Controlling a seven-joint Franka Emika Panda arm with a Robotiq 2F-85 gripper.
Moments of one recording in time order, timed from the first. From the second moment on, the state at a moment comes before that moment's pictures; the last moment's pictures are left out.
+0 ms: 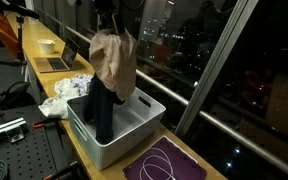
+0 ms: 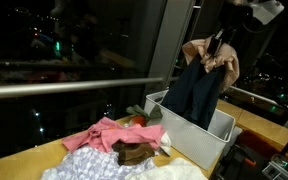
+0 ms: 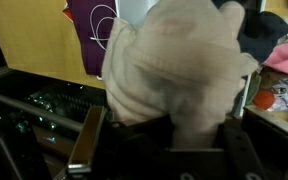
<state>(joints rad) 0.10 -0.10 0.20 -2.03 -0.52 1.97 0.39</state>
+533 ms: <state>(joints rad) 0.11 -0.10 0.20 -2.12 -0.52 2.04 0.40</state>
